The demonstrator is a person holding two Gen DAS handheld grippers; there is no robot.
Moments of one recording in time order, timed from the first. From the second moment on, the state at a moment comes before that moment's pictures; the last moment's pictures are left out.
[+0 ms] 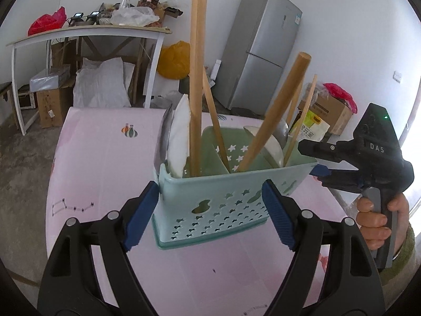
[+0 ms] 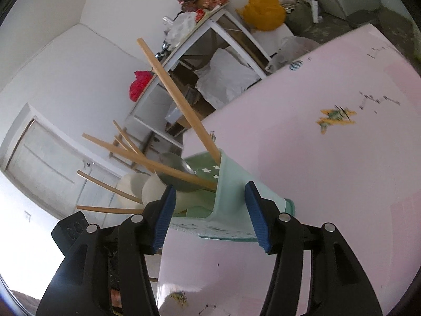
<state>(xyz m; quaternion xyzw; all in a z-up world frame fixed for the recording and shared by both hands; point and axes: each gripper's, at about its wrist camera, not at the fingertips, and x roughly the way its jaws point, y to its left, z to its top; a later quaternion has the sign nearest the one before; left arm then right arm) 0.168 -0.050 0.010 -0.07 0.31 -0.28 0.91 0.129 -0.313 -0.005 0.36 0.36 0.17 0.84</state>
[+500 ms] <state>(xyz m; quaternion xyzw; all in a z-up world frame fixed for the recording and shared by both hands) 0.102 -0.053 0.025 -0.02 0.31 -0.24 0.92 0.053 -0.314 0.018 0.31 0.34 0.11 0.88</state>
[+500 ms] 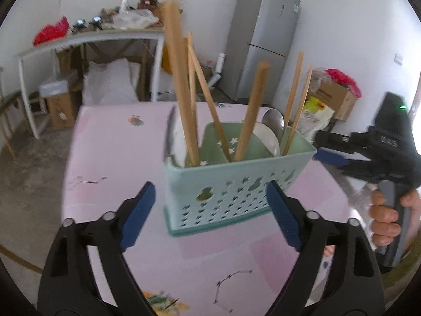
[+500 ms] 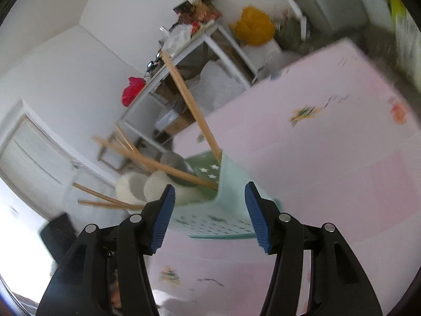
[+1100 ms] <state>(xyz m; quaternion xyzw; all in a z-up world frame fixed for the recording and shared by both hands) 0.041 -0.054 0.047 0.05 0.28 -0.03 0.96 -0.024 -0.233 0.031 0.04 0.32 -0.09 0.94</state>
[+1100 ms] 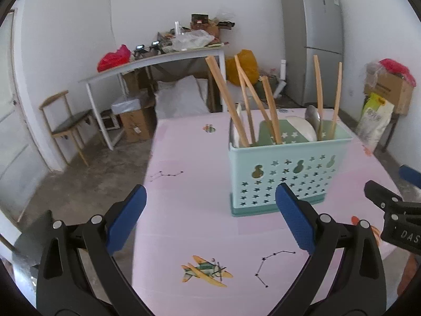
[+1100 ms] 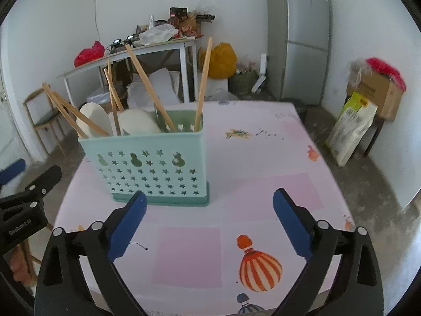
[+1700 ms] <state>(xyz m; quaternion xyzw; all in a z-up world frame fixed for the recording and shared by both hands) 0.058 -0.035 0.050 0.02 0.32 0.05 0.94 -0.017 -0.231 0.030 0.03 0.34 -0.13 0.93</state>
